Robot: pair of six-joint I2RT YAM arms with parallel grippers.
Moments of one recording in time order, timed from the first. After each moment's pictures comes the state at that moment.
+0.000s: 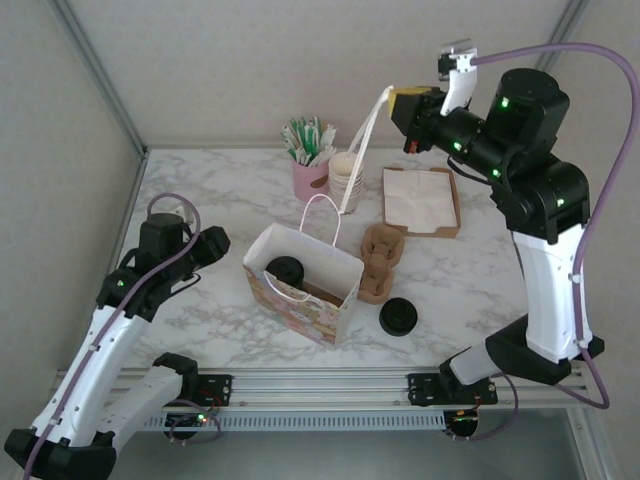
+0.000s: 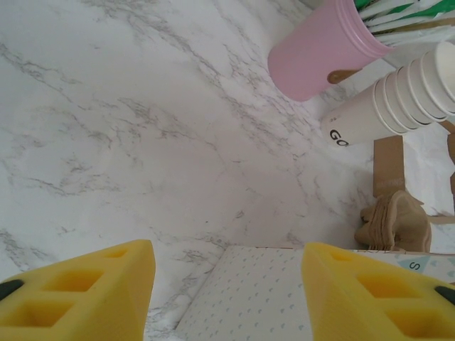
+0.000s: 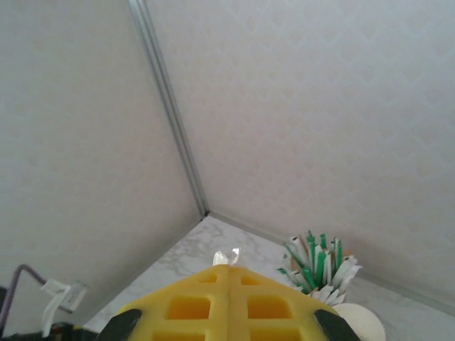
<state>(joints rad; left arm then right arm) -0.30 0.82 0.94 -0.77 0.00 -0.67 0.53 1.47 2.36 -0.96 -0.24 0.17</state>
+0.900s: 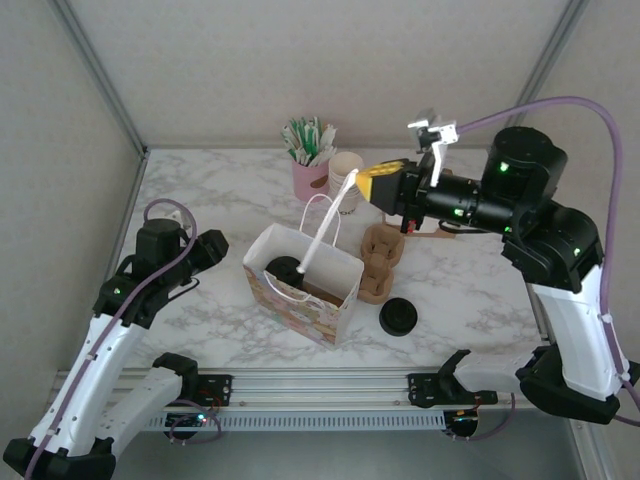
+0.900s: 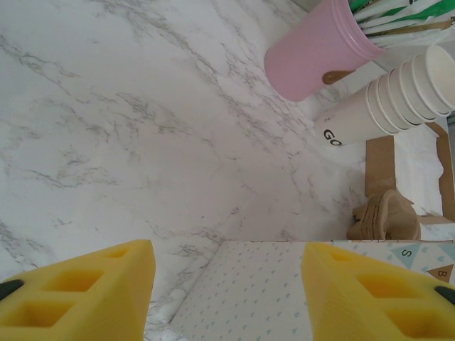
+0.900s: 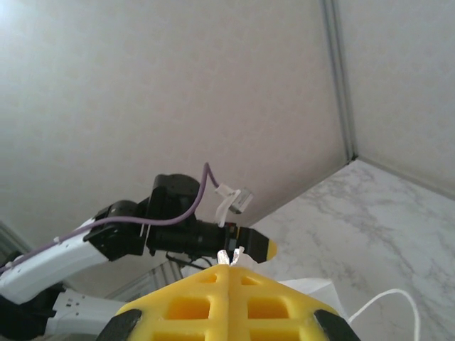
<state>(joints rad) -0.30 0.77 0.91 -0.78 0.00 -0.69 0.78 1.24 2.04 -0.92 -0.45 0.27</state>
